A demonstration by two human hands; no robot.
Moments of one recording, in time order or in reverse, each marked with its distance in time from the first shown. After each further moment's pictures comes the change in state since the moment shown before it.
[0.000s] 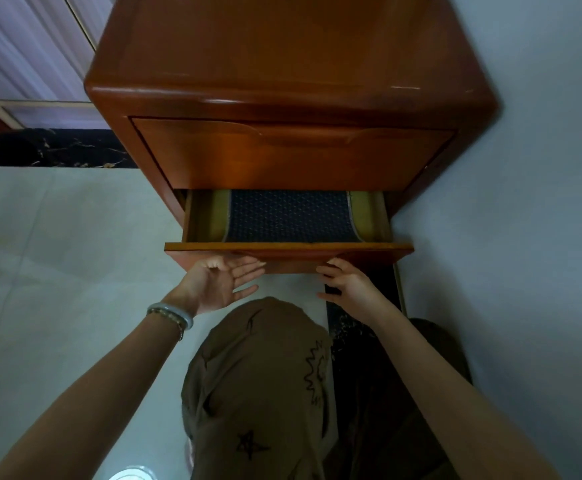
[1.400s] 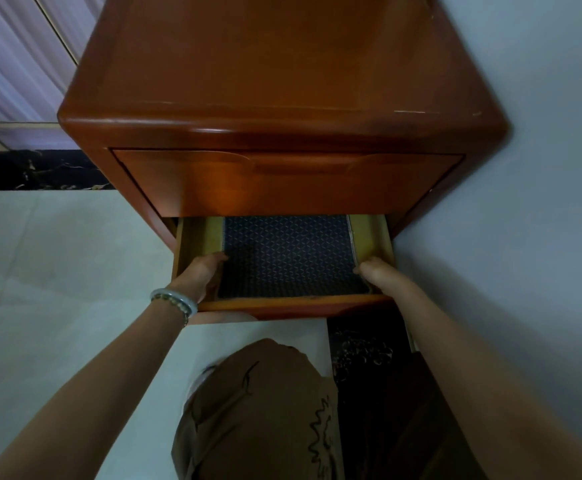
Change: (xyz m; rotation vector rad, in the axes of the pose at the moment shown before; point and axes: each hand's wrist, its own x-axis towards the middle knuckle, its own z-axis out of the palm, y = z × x) left_hand 0.060 0.058 0.001 0.469 0.710 0.009; right_hand 0.086 -0.065 -0.057 -0.767 0.315 0.231
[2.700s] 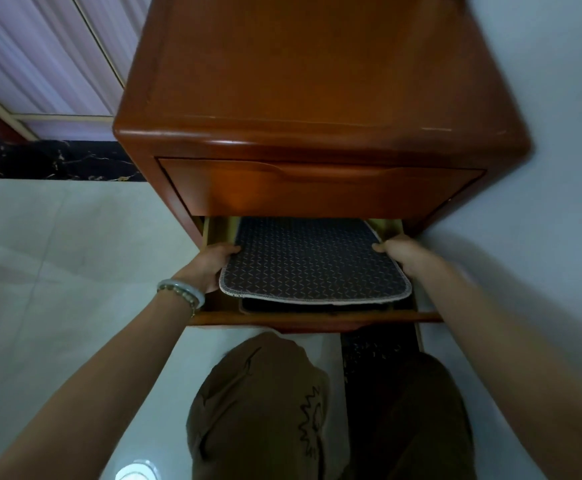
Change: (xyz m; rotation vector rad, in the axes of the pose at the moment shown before) left_hand -0.047 0.033 -0.030 -0.195 -0.250 -0.045; right_hand -0.031 -0.054 -0.034 0.178 0.035 0.115
